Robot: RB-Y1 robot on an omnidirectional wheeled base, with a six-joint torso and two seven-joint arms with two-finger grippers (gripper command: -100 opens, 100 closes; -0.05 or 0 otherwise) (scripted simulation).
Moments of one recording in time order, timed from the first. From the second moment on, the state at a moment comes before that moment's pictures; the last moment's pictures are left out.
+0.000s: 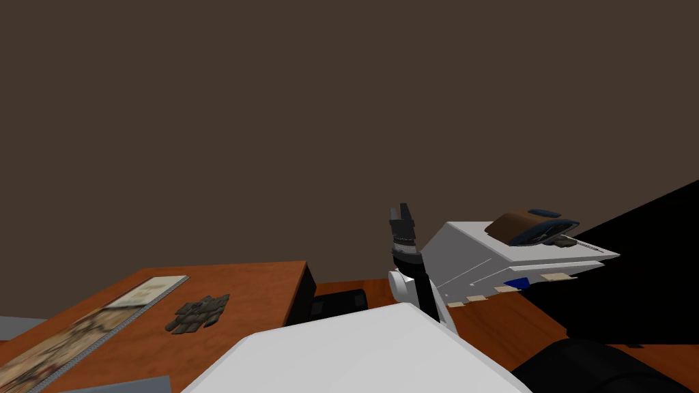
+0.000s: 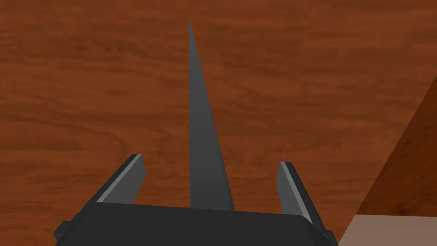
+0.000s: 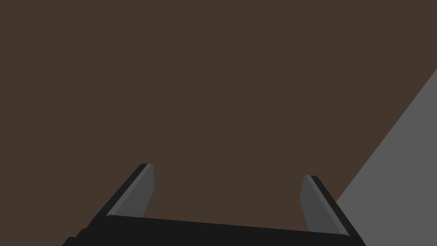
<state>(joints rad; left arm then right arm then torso) 0.81 0.52 0.07 -0.98 1.05 0.58 0.48 0.52 0.04 0.05 -2.37 0.12 -0.46 0.11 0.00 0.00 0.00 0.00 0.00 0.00</state>
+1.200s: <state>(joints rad) 0.84 0.54 0.07 -1.01 1.07 0.59 0.49 0.52 0.04 0.05 -2.37 0.12 -0.46 0.11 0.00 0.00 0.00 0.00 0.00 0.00</state>
